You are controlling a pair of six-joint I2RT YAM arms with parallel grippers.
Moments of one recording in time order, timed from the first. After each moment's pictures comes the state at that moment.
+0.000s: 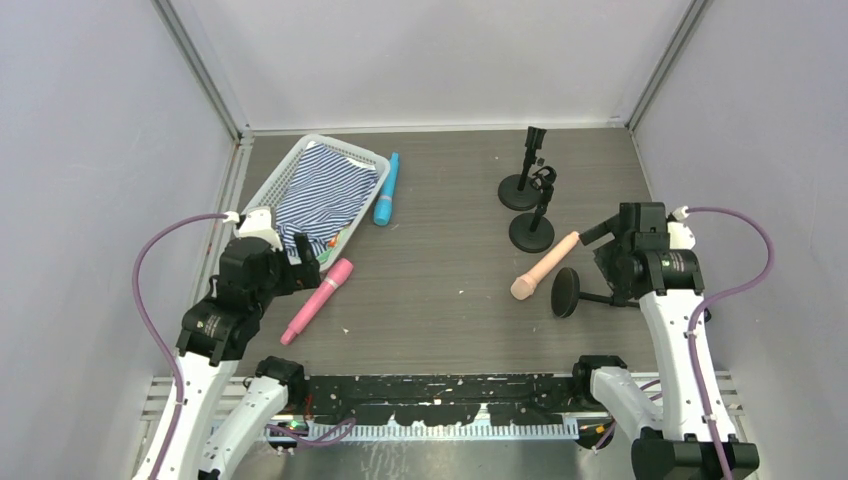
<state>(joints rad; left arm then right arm) -0.28 0.61 0.92 -0.90 -0.21 -0.32 -0.03 0.88 1.05 -1.08 0.23 0.97</state>
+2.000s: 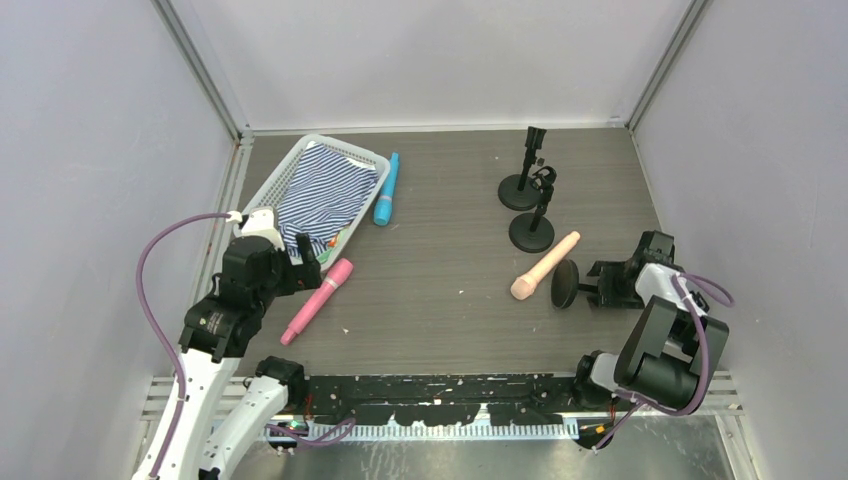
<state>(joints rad) -0.28 0.63 0.91 -0.90 -0.21 -0.31 -0.48 1.30 0.60 -0.52 -0.11 1.18</state>
